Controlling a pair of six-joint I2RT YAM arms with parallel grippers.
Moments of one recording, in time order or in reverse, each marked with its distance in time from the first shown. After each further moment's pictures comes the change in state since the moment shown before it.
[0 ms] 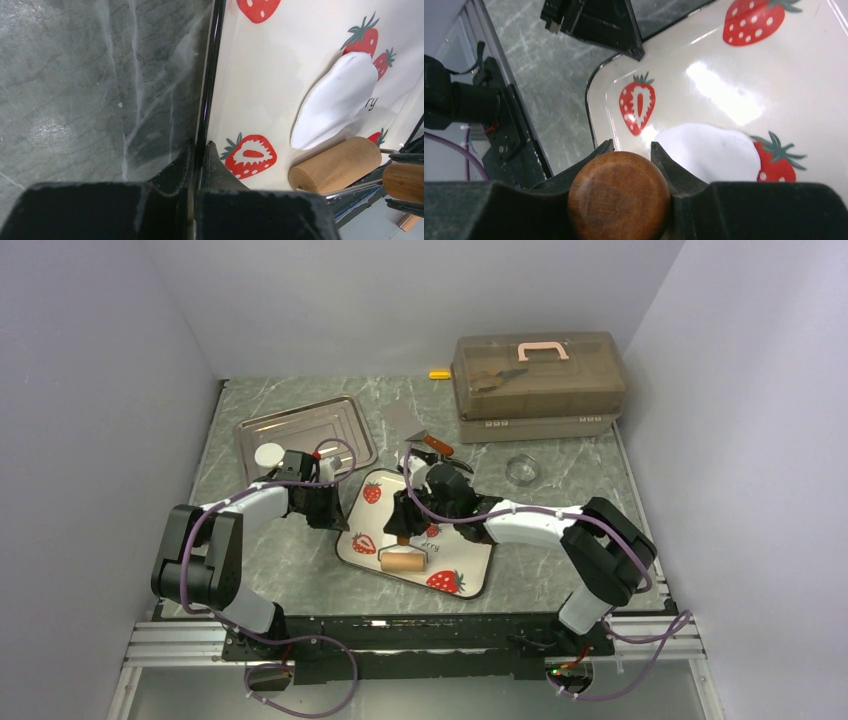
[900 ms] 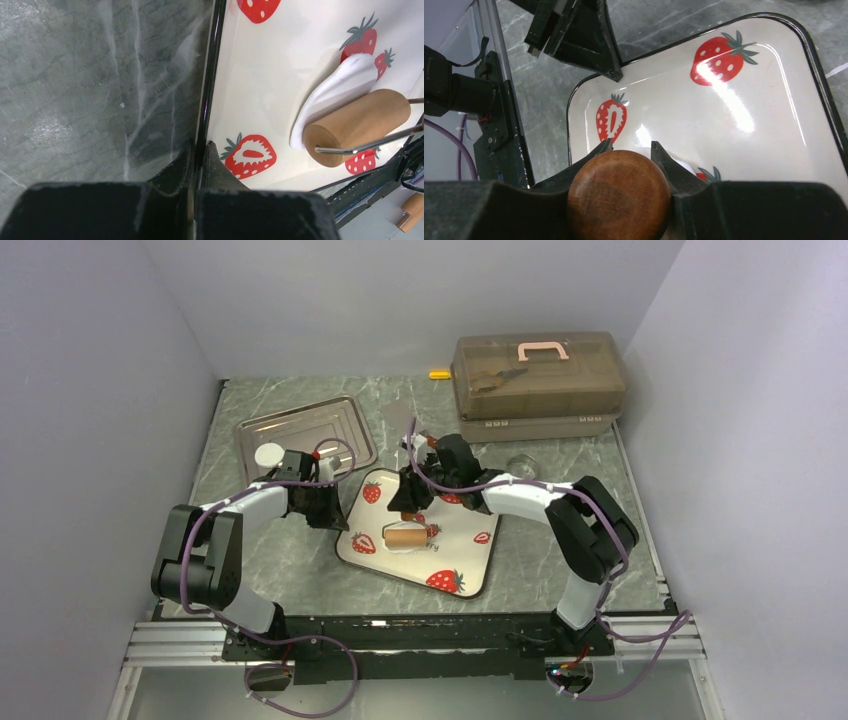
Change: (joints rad) left arm 0.004 0.000 0.000 0.001 0.002 0.000; right arm -0.179 0.150 0.200 -0.153 -0.256 -0.186
